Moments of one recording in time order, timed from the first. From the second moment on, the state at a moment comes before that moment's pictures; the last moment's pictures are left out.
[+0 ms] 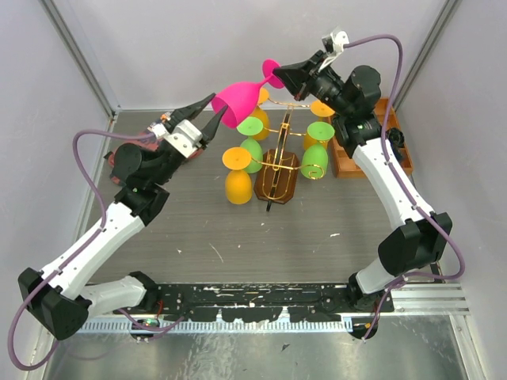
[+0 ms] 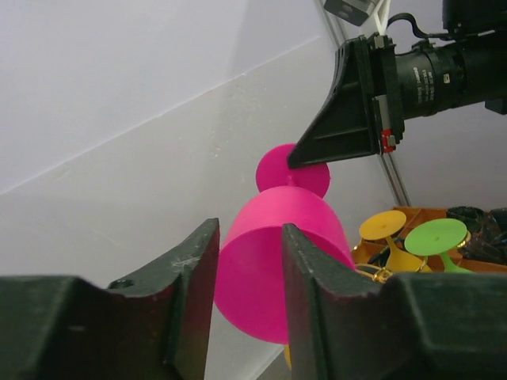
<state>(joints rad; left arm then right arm) -0.62 1.12 1.08 0.59 0.23 0.41 0.29 1.55 1.60 0.29 -0.61 0.29</state>
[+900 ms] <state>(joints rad) -0.62 1.47 2.04 -0.41 0.28 0.15 0.40 1.48 1.57 0.22 -0.50 -0.37</state>
